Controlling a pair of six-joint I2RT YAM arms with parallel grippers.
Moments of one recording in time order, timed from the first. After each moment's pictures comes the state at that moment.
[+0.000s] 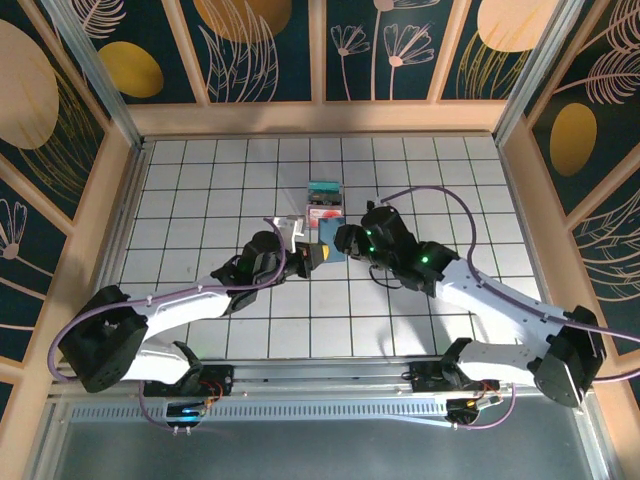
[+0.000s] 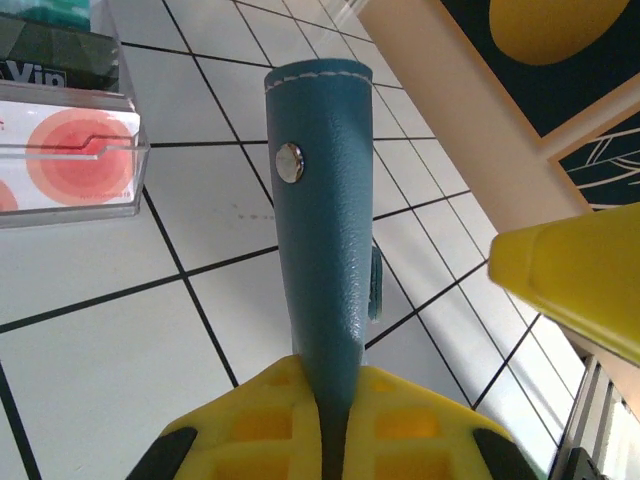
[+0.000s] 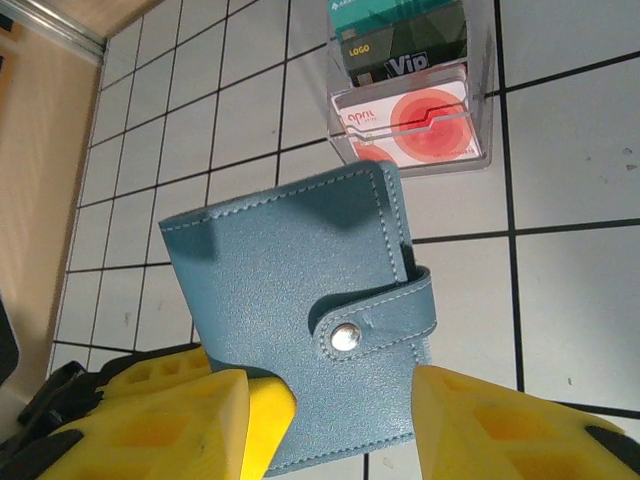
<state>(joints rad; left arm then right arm) -0.81 1.36 0.60 0.41 0.14 -0.68 0.85 1.19 0.92 -0.39 0.13 0.89</state>
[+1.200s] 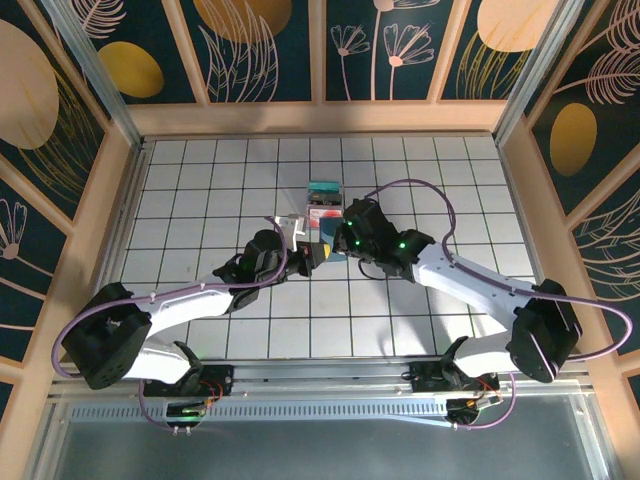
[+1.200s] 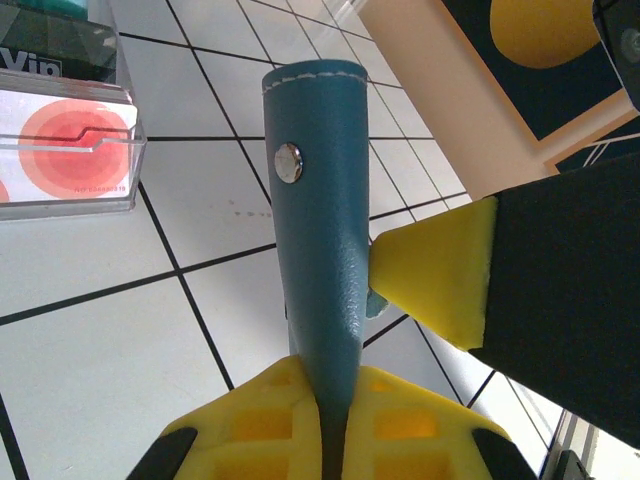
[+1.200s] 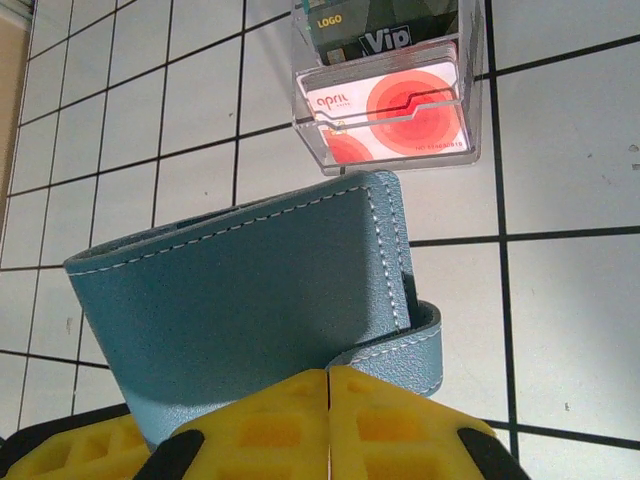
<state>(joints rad) -0.81 1.37 0.60 0.41 0.15 -0.70 0.82 1.34 0.98 -0.39 0.13 0.86</state>
